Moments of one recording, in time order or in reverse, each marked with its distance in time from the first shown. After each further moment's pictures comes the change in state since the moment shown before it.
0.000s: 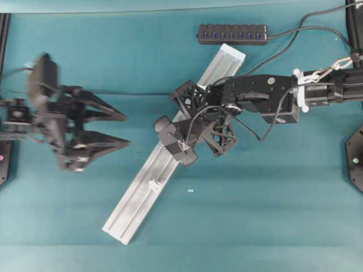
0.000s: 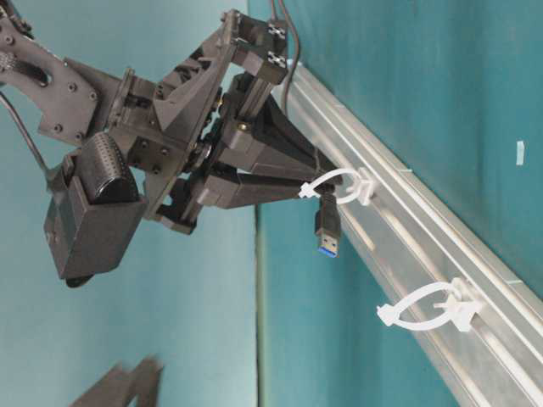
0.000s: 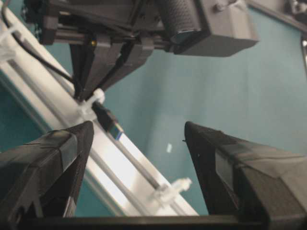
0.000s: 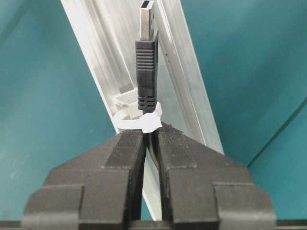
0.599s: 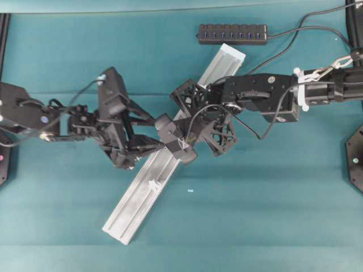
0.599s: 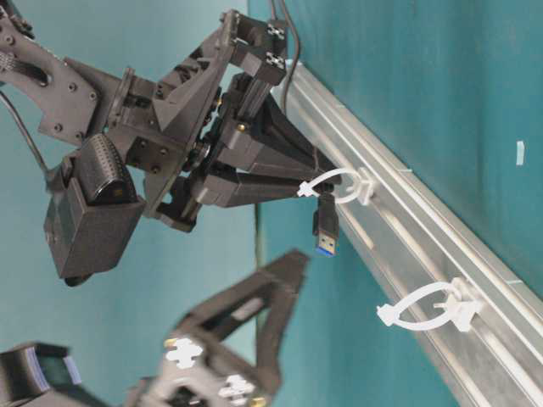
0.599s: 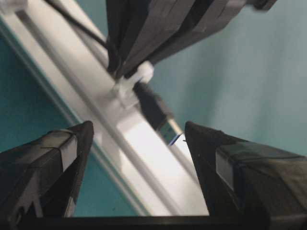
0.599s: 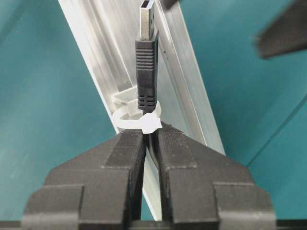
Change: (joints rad) left arm 0.040 0.393 -0.129 0.000 -0.077 -0.002; right arm -0.008 -0.002 0.002 0.005 0.002 0.005
